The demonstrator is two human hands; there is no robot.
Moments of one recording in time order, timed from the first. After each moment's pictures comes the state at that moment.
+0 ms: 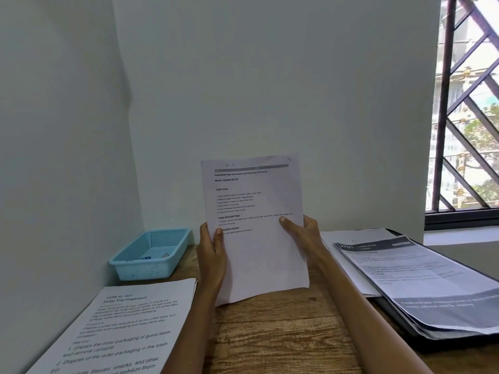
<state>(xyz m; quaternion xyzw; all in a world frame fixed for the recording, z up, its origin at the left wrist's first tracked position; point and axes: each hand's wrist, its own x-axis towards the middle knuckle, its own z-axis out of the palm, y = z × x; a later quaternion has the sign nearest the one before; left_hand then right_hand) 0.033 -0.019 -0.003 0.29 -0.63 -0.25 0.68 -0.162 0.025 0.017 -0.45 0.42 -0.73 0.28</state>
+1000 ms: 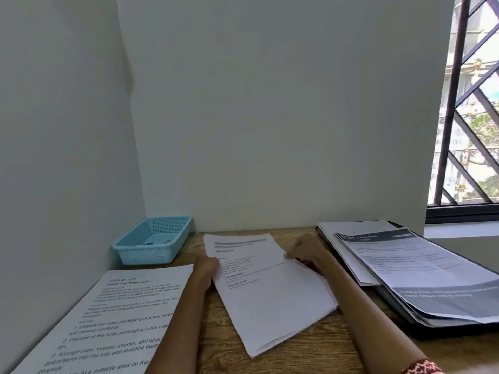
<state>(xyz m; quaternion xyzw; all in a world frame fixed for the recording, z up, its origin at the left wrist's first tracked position) 0.053 -0.029 -0.027 0.56 -0.52 -0.50 0.41 -0.182 0.017 -0.016 -0.50 0.78 -0.32 0.19</state>
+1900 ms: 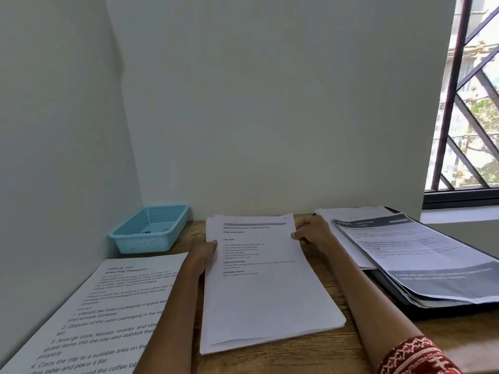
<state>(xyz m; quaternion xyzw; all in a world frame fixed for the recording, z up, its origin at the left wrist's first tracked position) 0.058 -0.029 -0.021 0.54 -0.57 -0.47 0.39 -0.198 0.027 -0.021 -0.43 0.70 -0.52 0.23</state>
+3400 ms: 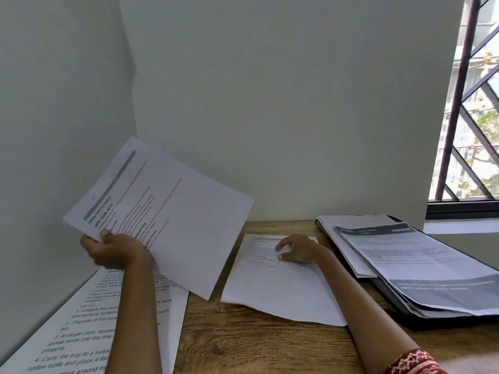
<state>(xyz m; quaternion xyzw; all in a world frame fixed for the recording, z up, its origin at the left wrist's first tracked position) 0.152 -0.030 0.018 0.46 -0.14 -0.20 0.85 -0.187 0.010 -0.035 -0.66 0.72 -0.16 0.11</state>
